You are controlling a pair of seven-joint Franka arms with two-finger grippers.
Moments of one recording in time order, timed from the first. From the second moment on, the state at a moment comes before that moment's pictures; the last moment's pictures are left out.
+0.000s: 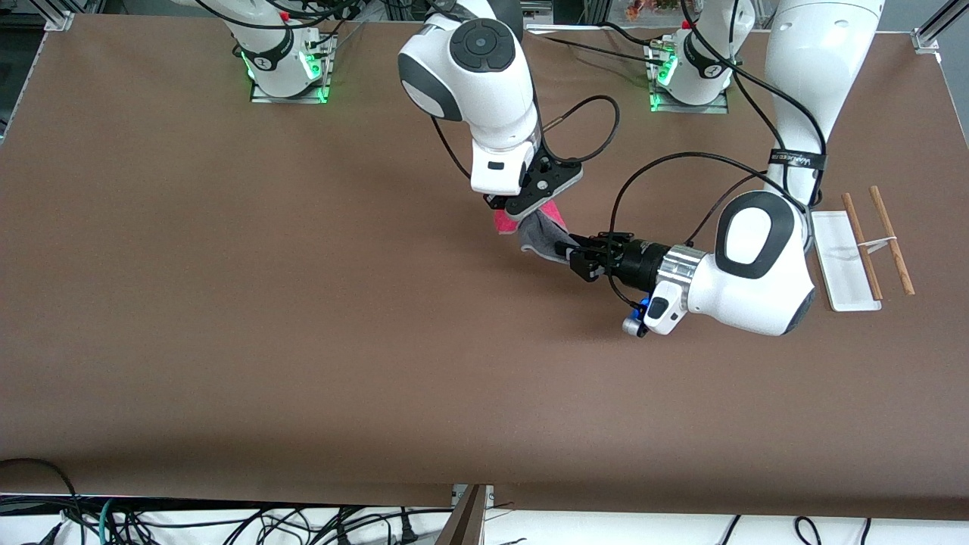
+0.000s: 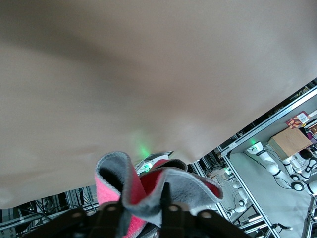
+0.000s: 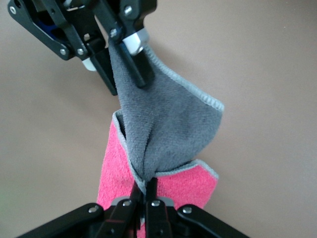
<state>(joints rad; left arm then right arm) -0.25 0.62 0.02 -1.41 -1.00 1.55 -0.50 0.66 0.63 0.29 -1.18 -0.10 1.99 0.33</state>
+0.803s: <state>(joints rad) -0.19 0.61 0.03 -1.39 -1.00 1.52 -0.50 0.65 0.63 0.29 -1.18 -0.10 1.99 0.33</state>
